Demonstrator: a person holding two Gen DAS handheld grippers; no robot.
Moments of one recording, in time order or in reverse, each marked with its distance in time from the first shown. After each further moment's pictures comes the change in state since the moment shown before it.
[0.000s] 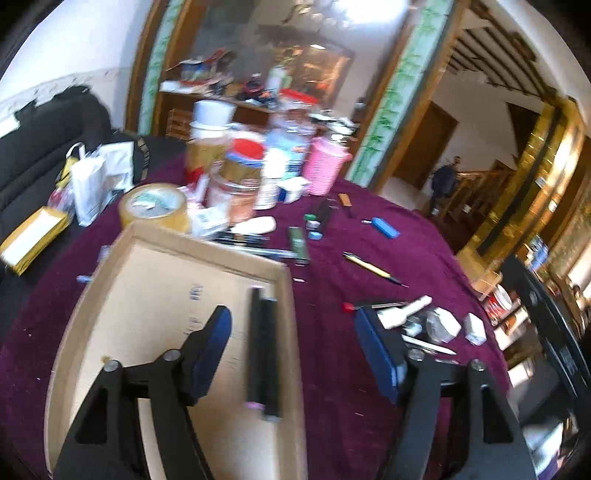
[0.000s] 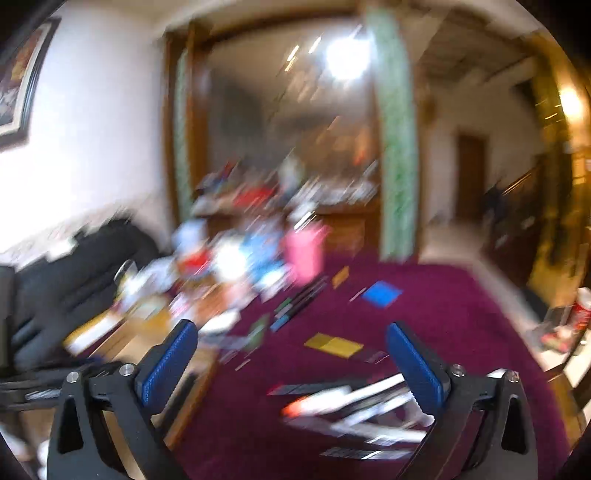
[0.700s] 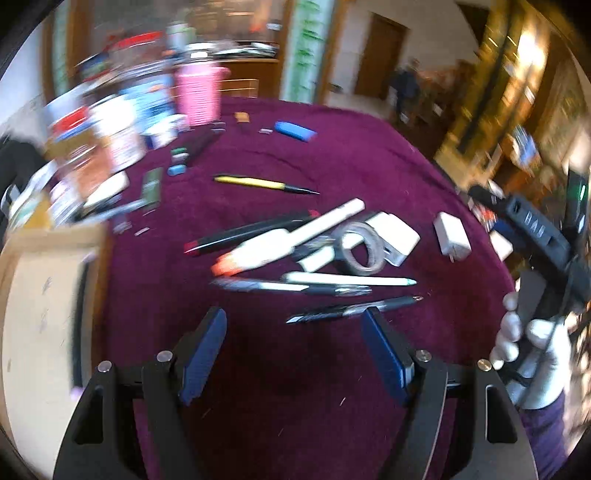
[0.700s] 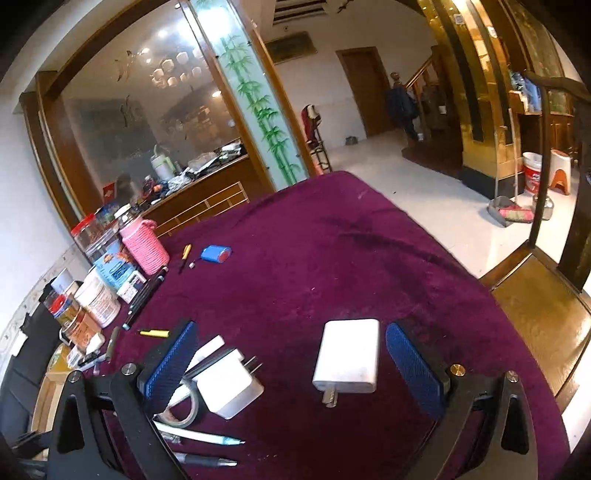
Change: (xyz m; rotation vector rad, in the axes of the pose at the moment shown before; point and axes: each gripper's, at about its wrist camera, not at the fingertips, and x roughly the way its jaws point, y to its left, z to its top) left arm 0.118 -0.174 -0.062 0.331 0.266 -0.017; right arm 0.043 -0.250 -0.062 0.423 0.234 -0.167
